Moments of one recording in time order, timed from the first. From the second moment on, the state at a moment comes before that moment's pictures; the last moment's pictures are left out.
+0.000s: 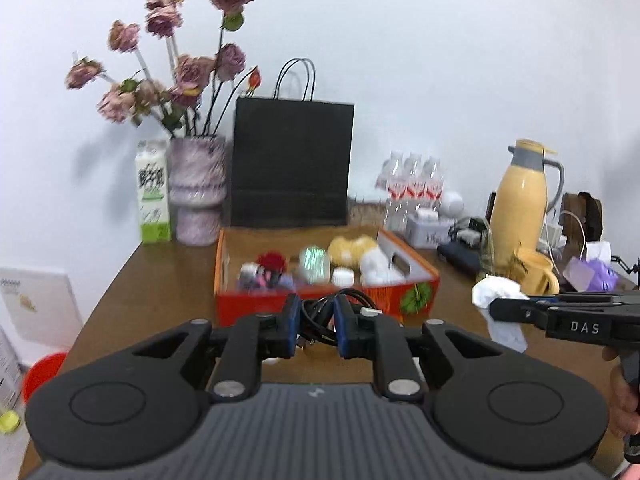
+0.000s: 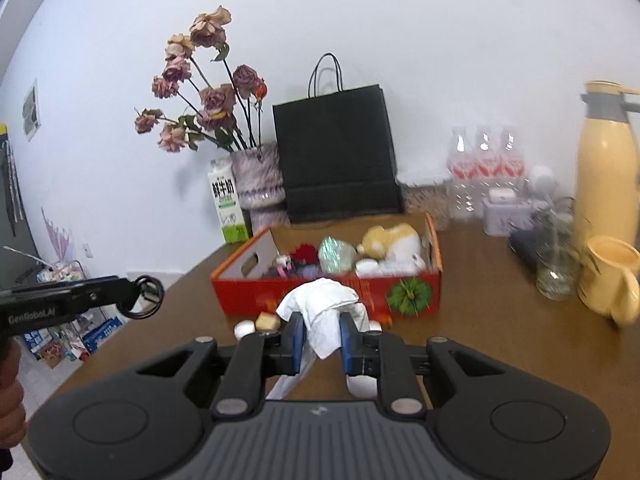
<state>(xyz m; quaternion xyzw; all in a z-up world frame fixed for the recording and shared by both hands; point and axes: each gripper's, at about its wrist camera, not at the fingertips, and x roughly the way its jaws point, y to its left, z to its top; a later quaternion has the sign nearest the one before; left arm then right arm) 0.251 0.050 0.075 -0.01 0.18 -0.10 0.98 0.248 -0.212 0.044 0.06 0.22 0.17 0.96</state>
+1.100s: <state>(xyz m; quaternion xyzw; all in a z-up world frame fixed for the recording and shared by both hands) 0.543 0.061 -0.011 0.00 0.39 -0.05 0.92 0.580 -0.137 -0.041 0.08 0.43 0.16 0.89</state>
